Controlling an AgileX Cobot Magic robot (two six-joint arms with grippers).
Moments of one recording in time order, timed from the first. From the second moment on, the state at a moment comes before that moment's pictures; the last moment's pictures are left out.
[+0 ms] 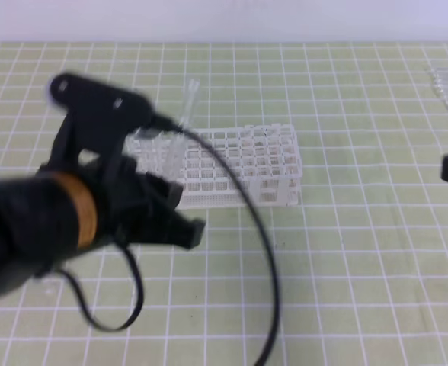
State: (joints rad) left arm -0.86 1.18 -0.95 0.51 0.56 -0.66; right arm 0.21 0.89 -0.86 0.53 0.73 -0.26
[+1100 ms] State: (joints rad) left arm -0.86 1.05 -0.55 1.76 0.44 -1.98; right arm 0.85 1.17 -0.74 0.28 -0.46 -0.30
